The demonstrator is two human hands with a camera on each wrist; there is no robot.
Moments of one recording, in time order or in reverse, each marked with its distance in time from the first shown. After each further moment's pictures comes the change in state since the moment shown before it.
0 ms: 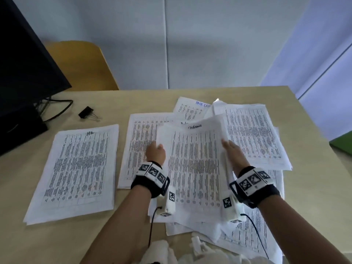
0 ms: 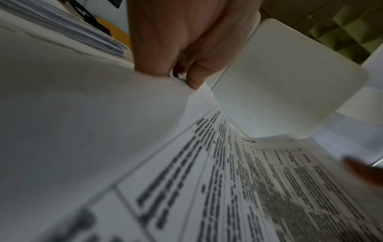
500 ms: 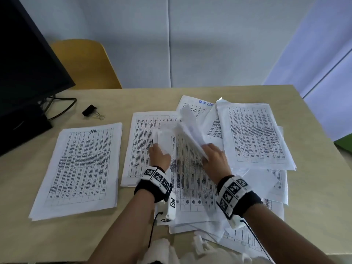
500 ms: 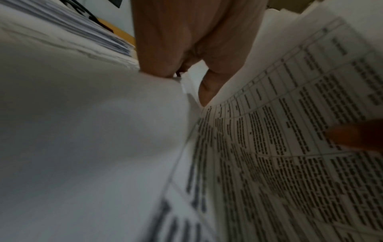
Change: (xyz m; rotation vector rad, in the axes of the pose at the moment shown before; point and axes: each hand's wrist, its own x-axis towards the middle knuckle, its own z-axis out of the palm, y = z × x) left_hand -0.017 -0.011 0.002 0.051 -0.024 0.040; right_hand -0.017 0.013 0.052 -0.728 0.048 -0.547
